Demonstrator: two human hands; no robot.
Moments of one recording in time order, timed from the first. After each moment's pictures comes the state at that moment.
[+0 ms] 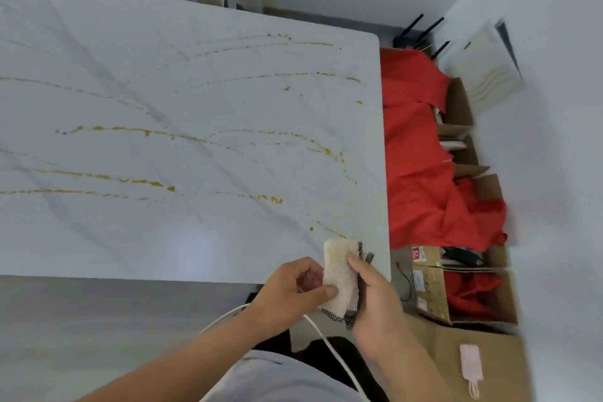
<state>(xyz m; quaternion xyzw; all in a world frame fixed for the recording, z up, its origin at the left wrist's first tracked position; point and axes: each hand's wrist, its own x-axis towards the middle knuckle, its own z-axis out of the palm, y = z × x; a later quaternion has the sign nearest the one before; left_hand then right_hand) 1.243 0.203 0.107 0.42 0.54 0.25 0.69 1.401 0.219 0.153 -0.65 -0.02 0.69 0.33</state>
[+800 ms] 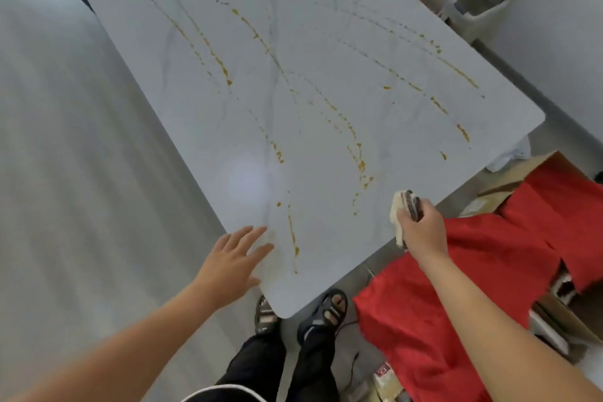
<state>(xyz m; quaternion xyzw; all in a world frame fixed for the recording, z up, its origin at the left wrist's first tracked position) 1.441 0.195 -0.015 0.45 0.85 -0.06 0.25 1.580 0.549 -0.003 -0.49 -0.74 0.46 0.03</state>
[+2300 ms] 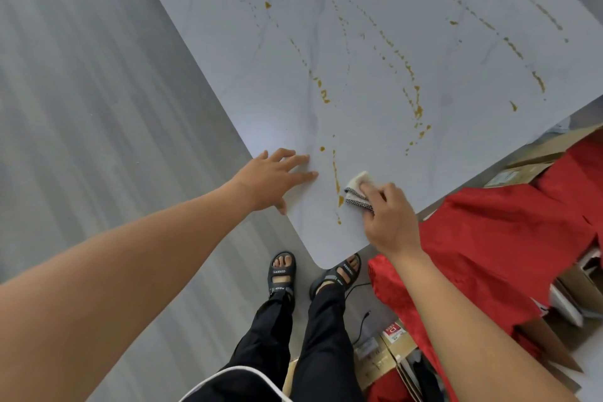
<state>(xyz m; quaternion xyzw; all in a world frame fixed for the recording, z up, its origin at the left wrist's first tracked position) 1.381 0.206 -0.039 0.53 0.78 -0.15 0.29 1.584 0.408 -0.094 -0.16 -0.96 0.21 0.04</state>
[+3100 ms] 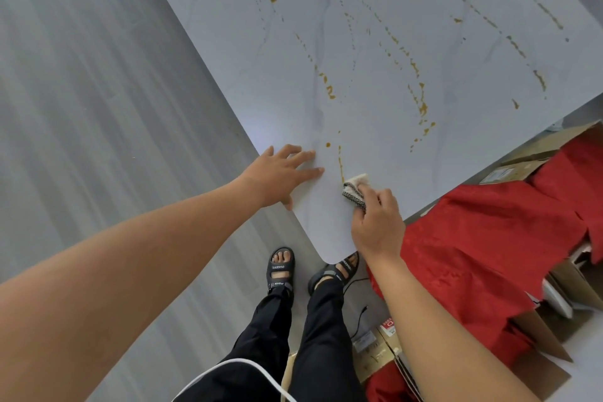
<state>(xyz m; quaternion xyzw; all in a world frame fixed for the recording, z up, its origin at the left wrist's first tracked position) 1.380 0.203 -0.049 0.54 0.78 -0.15 0.27 1.579 0.356 -0.093 -0.30 -0.93 0.22 0.05</state>
